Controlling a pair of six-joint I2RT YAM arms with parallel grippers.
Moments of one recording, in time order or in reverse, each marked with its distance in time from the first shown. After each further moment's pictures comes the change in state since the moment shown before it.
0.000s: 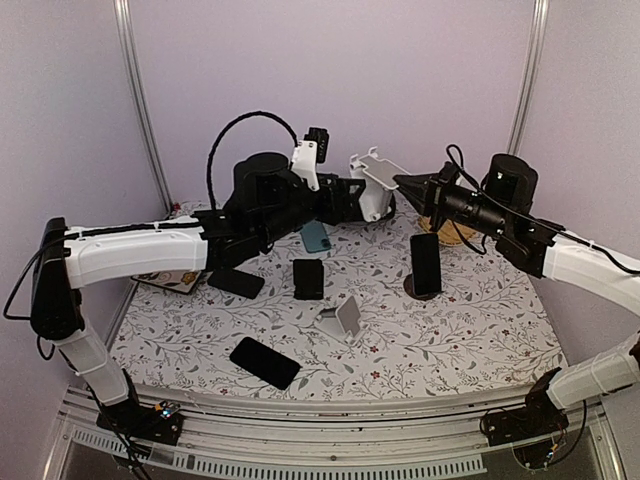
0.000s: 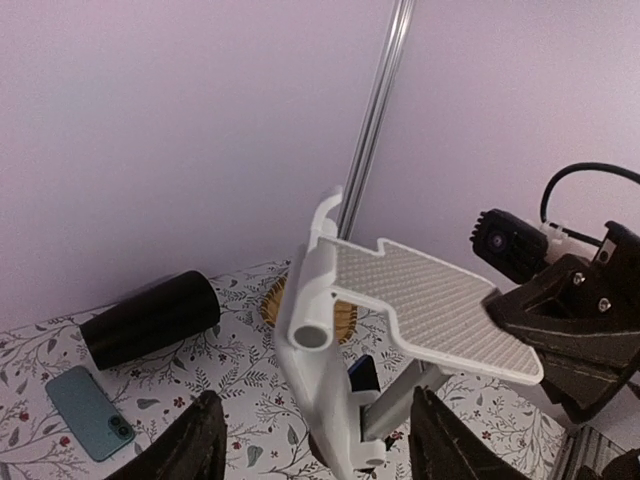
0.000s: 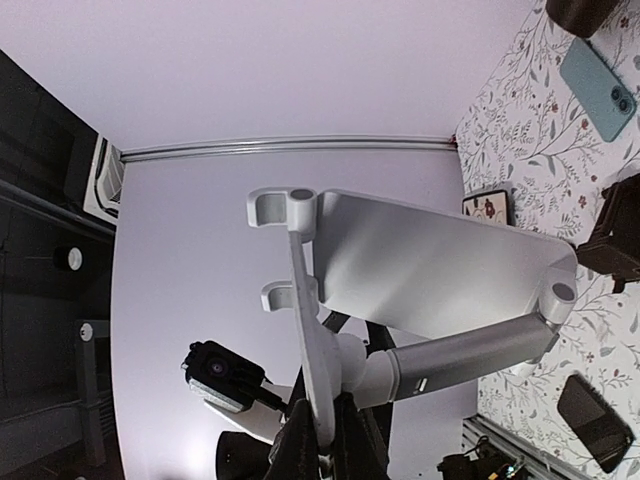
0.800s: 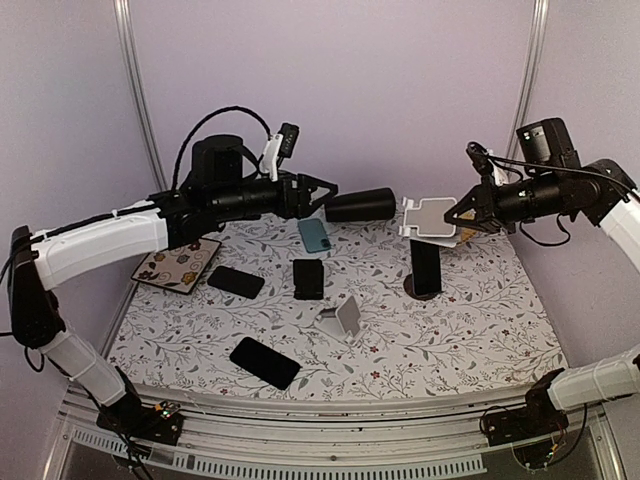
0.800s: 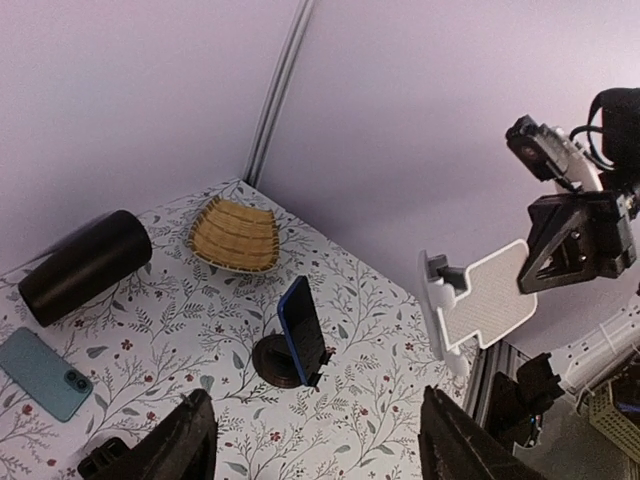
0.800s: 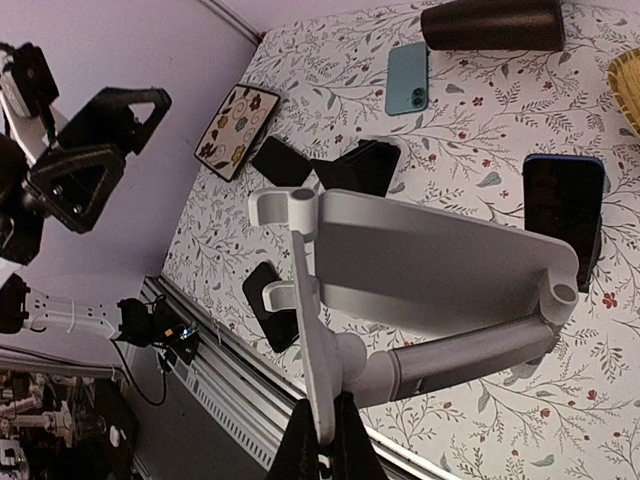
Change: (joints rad) left arm 0.189 -0.153 -0.073 -0.205 0.486 -0.083; right arm -0.118 -0.084 0.475 -1.256 -0.085 -1.099
